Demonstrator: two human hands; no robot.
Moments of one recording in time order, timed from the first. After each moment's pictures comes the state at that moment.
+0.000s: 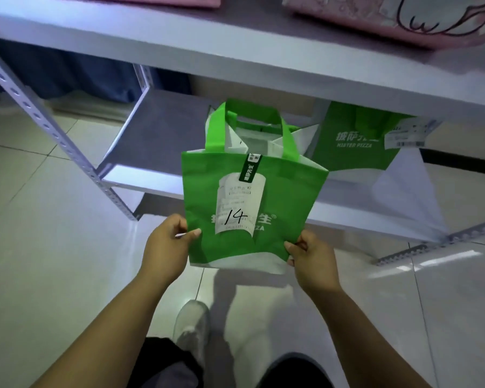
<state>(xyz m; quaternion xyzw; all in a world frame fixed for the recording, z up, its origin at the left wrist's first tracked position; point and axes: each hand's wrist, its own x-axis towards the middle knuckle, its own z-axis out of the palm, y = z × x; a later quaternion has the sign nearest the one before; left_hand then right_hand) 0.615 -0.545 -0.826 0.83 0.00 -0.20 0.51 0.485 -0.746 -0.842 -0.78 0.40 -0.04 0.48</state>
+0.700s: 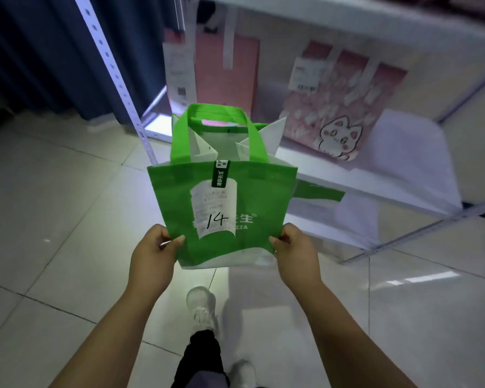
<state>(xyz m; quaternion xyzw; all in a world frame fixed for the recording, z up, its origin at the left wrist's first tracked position) 0.484 -0.426 -0.493 0.82 0.09 -0.13 0.55 0.407 -0.649 -0.498 -0.82 0.32 -0.02 0.47</state>
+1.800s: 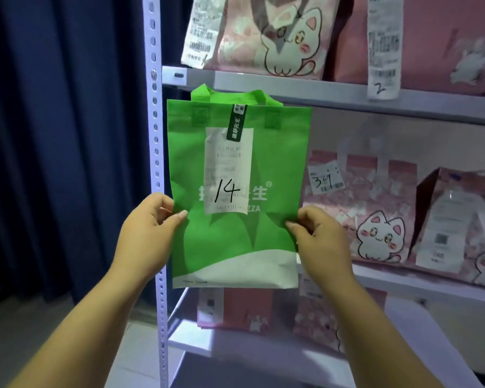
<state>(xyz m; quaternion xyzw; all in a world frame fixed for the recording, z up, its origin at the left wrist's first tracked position) 0.723 -0.389 -0.145 0.75 -0.19 0.14 0.62 0.619 -0.612 -0.147 -0.82 0.10 -0.39 0.41</state>
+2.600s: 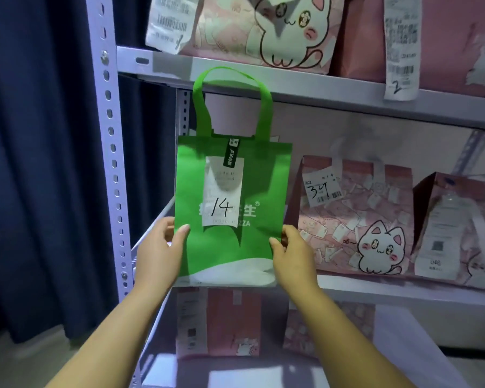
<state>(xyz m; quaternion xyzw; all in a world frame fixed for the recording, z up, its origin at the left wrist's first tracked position) 0.844 -0.467 -0.202 0.76 -0.20 0.13 0.61 0.726 -0.650 -0.198 -0.83 0.26 -0.37 0.32</state>
